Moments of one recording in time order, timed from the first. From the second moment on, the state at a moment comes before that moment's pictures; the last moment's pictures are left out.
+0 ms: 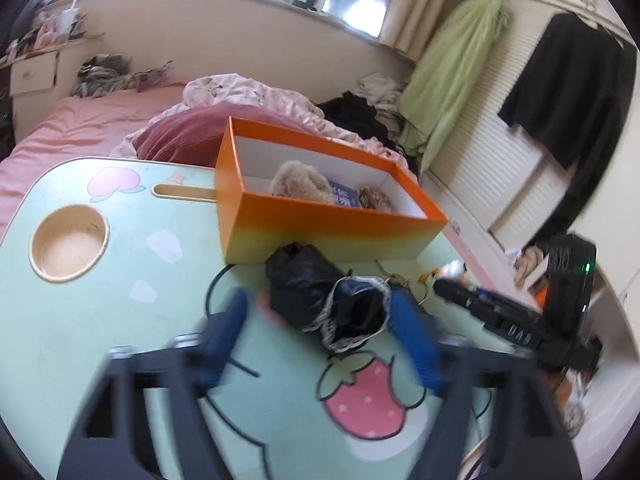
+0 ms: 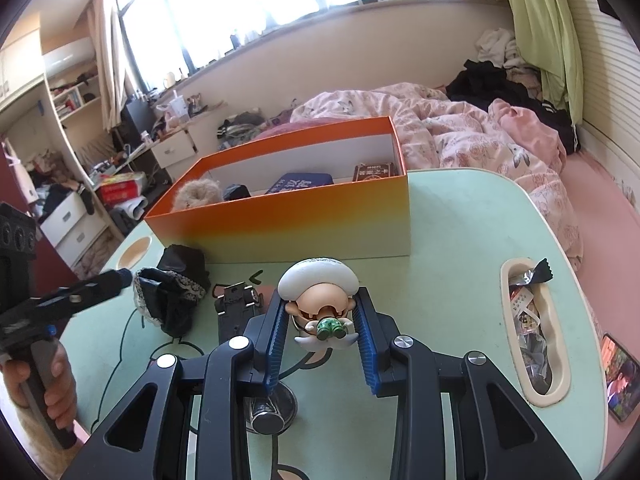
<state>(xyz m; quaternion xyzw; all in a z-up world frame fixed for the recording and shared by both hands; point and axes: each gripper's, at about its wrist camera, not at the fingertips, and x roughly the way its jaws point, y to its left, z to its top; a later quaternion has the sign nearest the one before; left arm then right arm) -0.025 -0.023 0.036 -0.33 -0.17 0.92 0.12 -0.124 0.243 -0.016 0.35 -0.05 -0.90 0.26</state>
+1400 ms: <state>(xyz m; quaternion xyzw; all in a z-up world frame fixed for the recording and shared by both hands) -0.093 -0.023 0.042 -0.24 -0.18 0.95 0.10 -0.191 0.231 0.042 0.26 -0.13 -0.91 0.30</state>
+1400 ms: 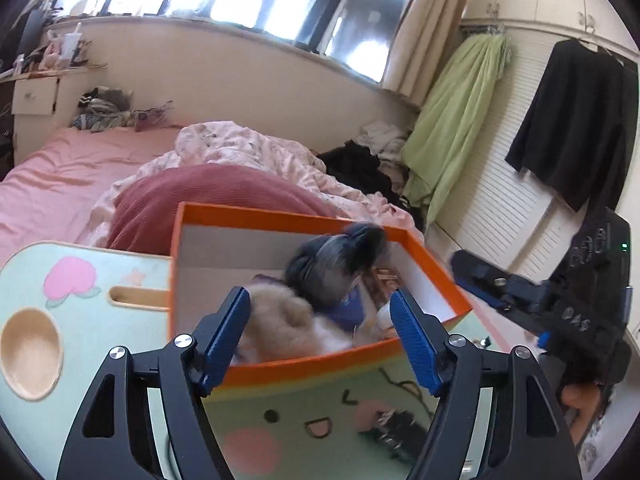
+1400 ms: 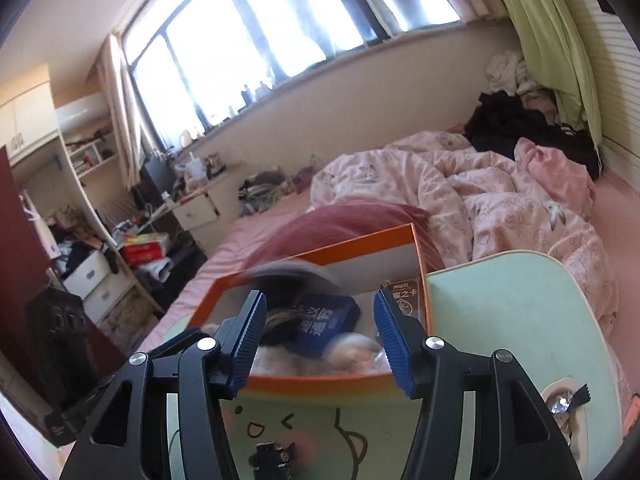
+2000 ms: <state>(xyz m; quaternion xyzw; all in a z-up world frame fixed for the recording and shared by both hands) -0.035 -0.015 0.037 -0.24 -0.21 0.94 0.14 -0.118 0.255 0.018 0.29 -0.12 -0.89 0.34</state>
